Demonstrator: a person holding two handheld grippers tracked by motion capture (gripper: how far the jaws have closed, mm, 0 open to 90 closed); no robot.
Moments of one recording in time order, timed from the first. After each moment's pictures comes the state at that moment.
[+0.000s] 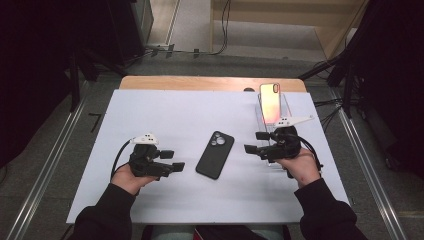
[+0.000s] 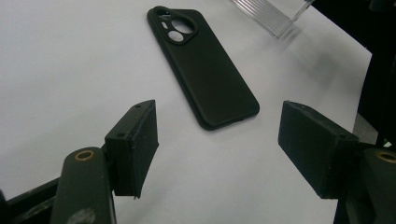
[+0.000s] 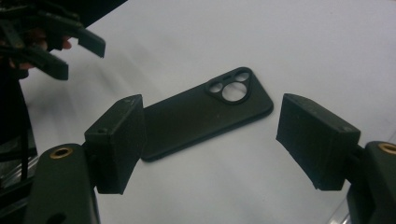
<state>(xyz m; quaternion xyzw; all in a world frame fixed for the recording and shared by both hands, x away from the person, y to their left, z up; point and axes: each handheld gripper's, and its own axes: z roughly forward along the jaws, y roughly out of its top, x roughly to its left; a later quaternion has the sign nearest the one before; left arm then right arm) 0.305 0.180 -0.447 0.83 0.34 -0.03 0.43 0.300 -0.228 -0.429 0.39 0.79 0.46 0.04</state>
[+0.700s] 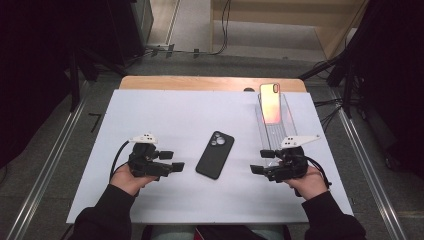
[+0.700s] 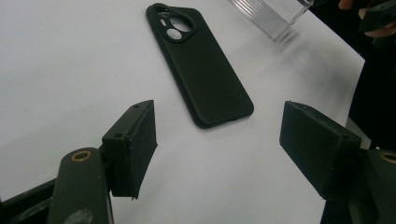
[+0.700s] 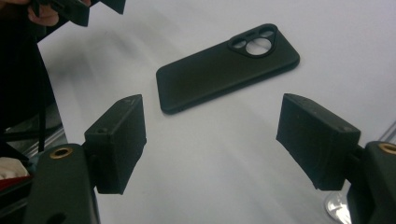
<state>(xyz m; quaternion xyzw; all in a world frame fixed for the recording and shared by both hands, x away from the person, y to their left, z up) 0.303 0.181 -0.444 0.83 0.36 -0.04 0.43 0.259 -0.241 -0.450 0.38 0.80 0.46 0.02</state>
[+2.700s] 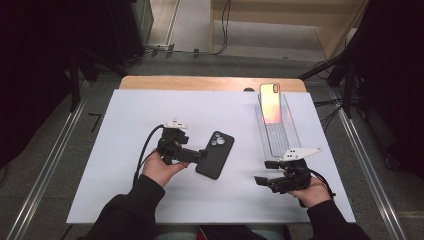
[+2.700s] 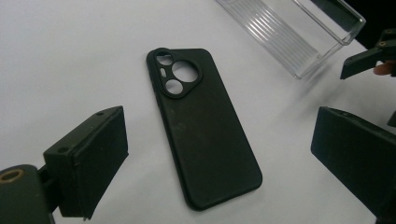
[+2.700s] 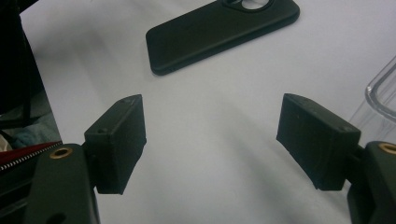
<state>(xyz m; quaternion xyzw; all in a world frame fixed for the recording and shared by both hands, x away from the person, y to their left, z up) 0.328 0.100 -0.431 0.83 0.39 0.02 0.40 0.241 -0.250 -0.475 0.39 0.81 0.44 0.02</state>
